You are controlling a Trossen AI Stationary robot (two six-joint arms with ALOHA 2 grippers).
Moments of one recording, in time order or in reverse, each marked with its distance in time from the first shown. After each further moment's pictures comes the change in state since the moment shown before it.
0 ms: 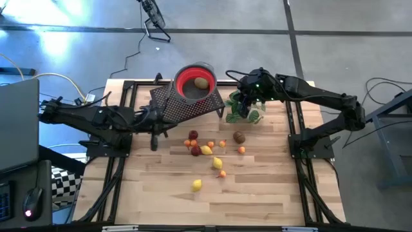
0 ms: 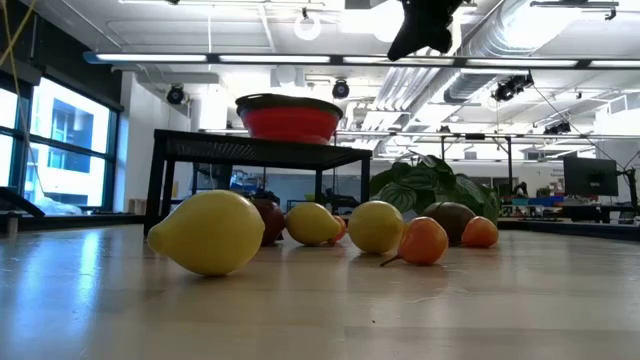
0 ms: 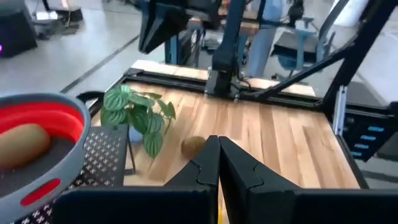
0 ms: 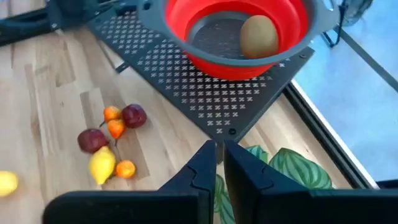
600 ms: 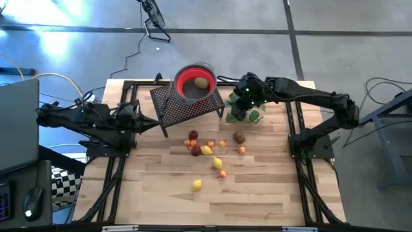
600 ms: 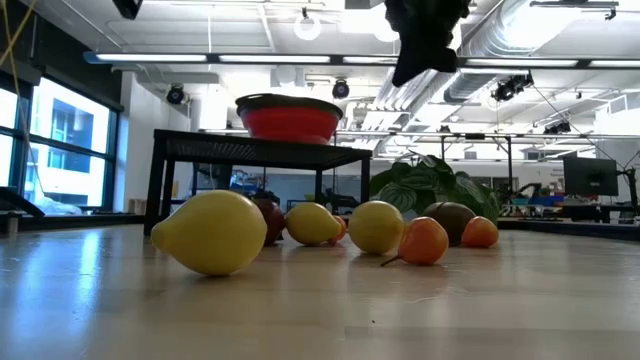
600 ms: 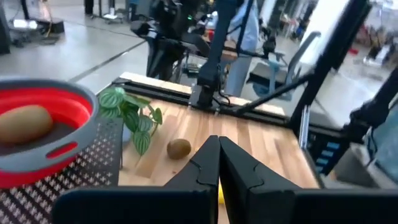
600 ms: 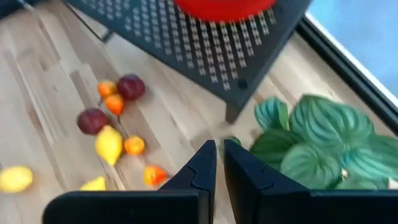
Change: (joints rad) left arm -0.001 -0.334 -0.183 -0.012 0.045 -0.081; right arm -0.005 0.071 0.000 -0.115 -0.032 0.189
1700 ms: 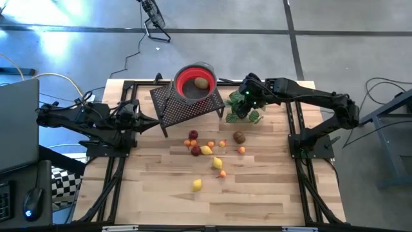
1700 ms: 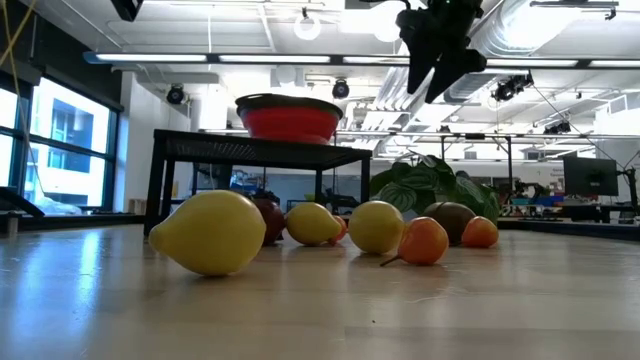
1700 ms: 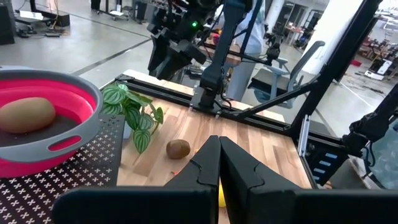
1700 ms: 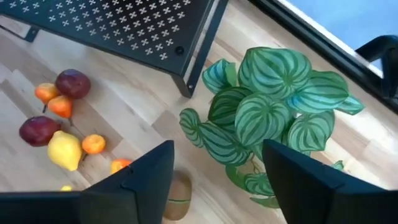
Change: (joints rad) left arm 0.000 0.002 0.001 0.004 -0.009 -0.036; right arm 0.006 0.000 0.000 -0.148 0.144 0.210
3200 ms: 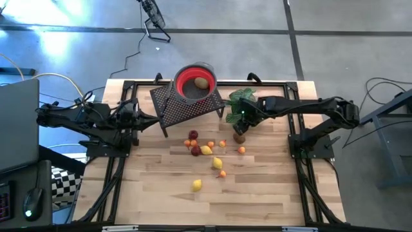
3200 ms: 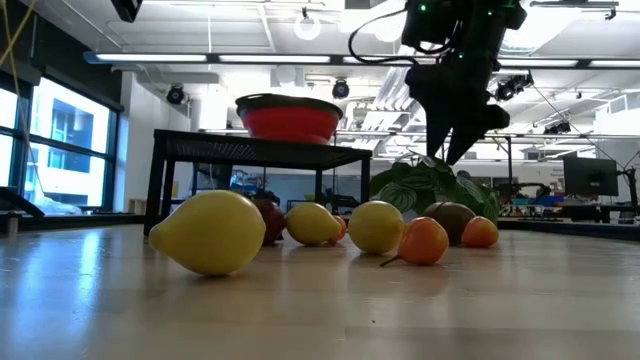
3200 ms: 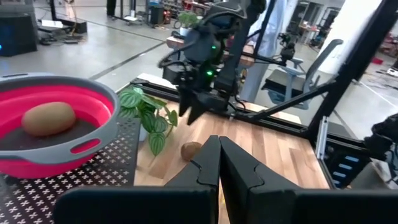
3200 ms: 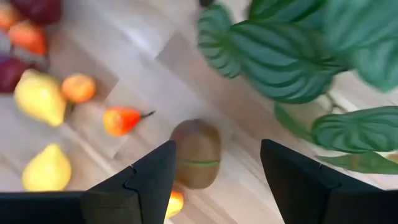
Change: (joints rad) left arm 0.000 0.004 0.001 -0.002 -0.061 0.030; right arm 0.063 0.000 -0.364 0.242 -0.149 0.148
